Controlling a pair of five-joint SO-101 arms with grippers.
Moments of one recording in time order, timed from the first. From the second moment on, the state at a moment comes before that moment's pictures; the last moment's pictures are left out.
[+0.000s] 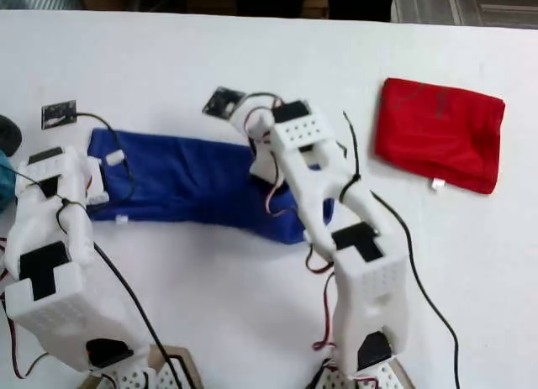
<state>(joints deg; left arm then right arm) -30.2 13.5 23.3 50.2 -3.4 -24.2 29.4 -15.9 74.5 41.9</state>
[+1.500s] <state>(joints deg) -30.2 13.5 23.3 50.2 -3.4 -16.1 2.8 18.8 71.8 34.1</state>
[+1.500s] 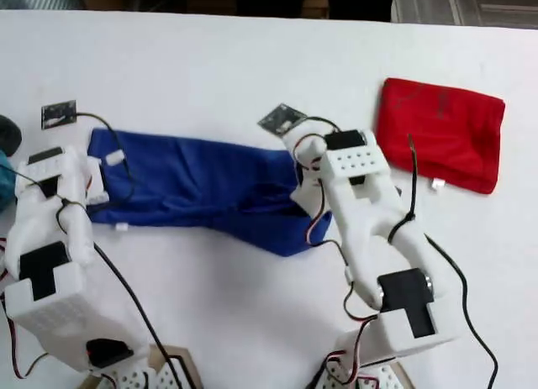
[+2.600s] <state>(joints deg) -30.1 13.5 23.3 50.2 -3.4 -15.0 15.3 -10.5 80.0 34.1</state>
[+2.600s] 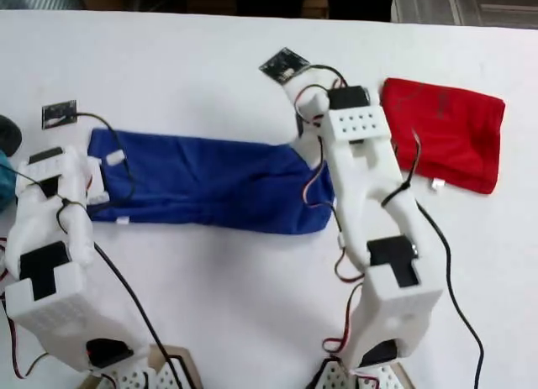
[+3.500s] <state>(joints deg) -30.1 13.5 23.3 50.2 -3.4 -35.1 15.5 16.0 47.2 25.2</state>
